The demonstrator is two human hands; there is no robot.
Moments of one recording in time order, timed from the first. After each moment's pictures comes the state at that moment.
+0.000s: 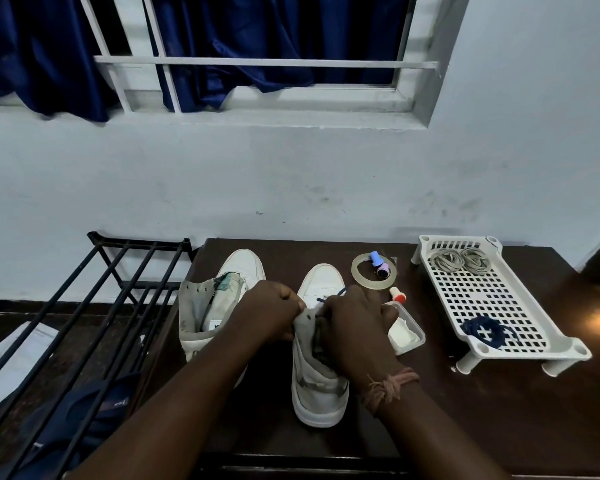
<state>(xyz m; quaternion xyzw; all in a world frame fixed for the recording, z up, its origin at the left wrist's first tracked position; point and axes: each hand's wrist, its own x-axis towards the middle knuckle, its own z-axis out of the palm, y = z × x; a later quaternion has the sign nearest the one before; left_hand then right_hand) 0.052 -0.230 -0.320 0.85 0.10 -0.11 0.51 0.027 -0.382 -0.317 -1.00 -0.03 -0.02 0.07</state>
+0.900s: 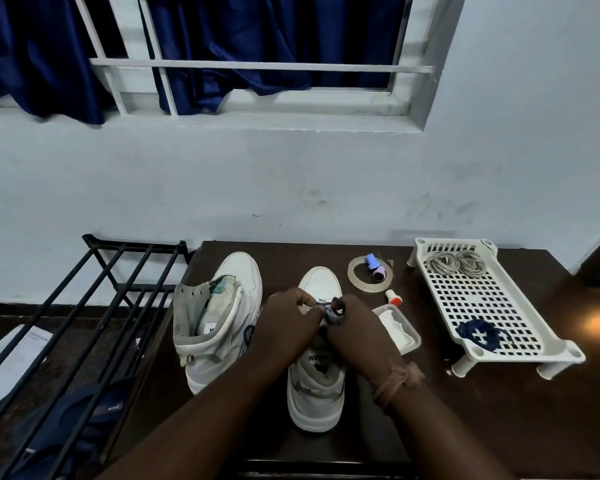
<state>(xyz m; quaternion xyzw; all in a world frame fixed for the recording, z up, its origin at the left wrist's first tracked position) 0.045 -0.265 -0.339 0.89 0.06 0.00 0.44 0.043 -0.399 -0.339 -0.92 0.05 0.04 0.39</state>
